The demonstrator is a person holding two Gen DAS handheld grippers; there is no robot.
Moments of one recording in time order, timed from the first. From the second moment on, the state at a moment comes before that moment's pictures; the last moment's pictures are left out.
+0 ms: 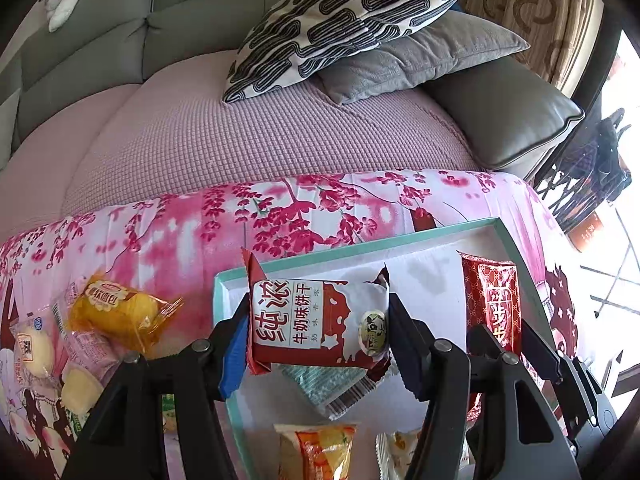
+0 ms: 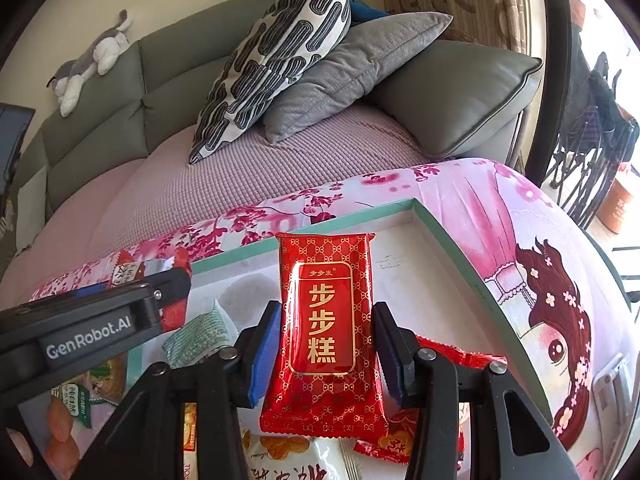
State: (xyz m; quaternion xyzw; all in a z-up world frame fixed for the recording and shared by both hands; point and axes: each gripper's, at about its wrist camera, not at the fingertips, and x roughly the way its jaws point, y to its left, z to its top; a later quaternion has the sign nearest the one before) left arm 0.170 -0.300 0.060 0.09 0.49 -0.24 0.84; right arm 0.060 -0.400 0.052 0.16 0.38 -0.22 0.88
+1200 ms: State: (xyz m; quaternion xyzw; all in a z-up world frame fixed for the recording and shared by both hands) left arm 0.114 -0.182 0.055 0.08 0.49 -0.16 0.85; right arm 0.021 -0.333 0.069 0.12 0.42 -0.20 0.88
